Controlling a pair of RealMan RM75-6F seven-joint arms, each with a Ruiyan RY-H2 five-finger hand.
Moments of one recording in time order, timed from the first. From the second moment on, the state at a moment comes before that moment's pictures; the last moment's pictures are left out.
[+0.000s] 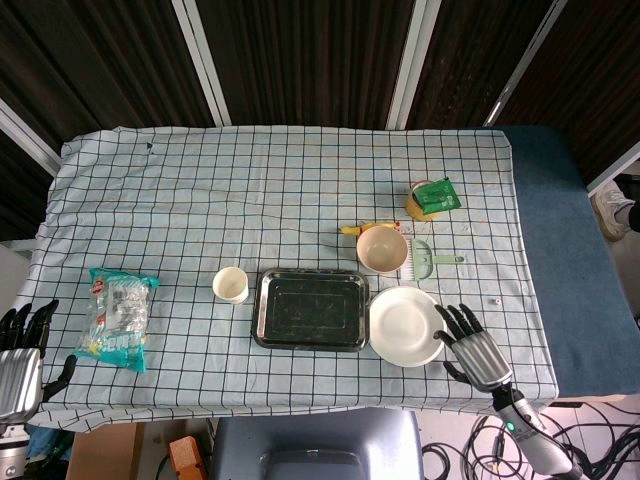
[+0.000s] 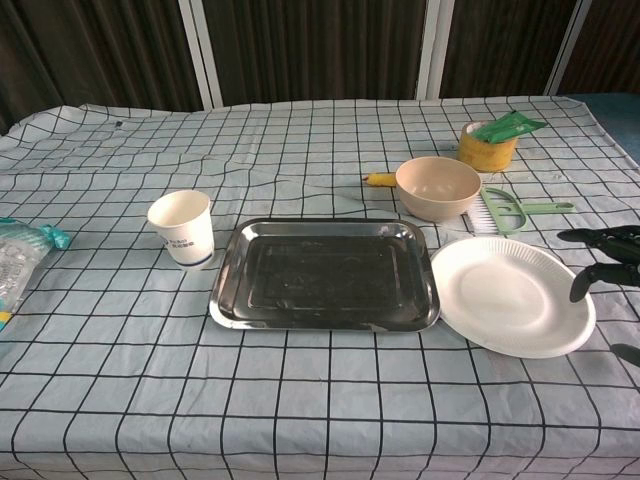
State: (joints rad) left arm -0.03 -1.17 -0.06 -1.71 1.48 1.57 0.21; right arm 0.26 -1.56 -0.07 -1.11 -1.68 1.29 -0.05
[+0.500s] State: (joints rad) left arm -0.03 -1.17 -0.07 -1.71 1.47 1.58 0.22; right arm 0.28 -1.63 -0.09 -1.00 -1.73 1.33 -0.02
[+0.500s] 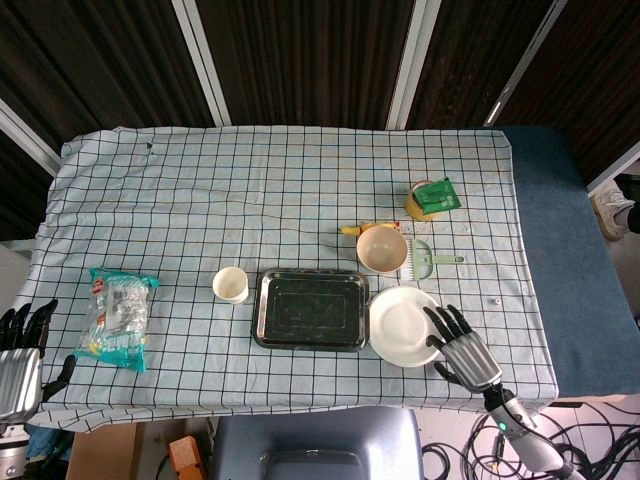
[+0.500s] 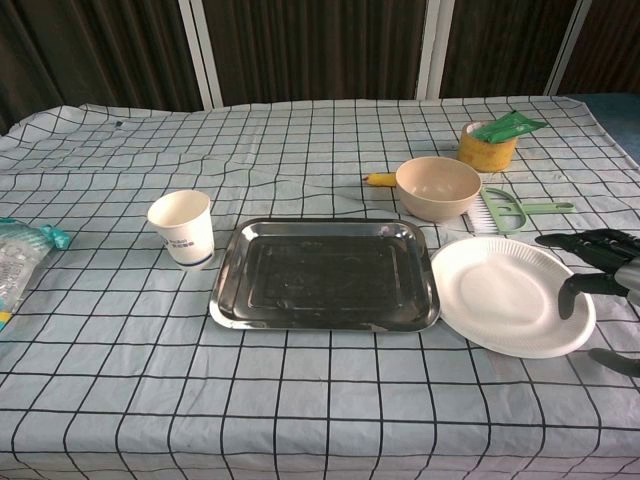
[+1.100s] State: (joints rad) left arm -0.03 -1.18 -0.07 -1.70 1.47 1.59 0.24; right arm 0.30 -1.71 -0.08 -0.92 -1.72 1.32 0.02
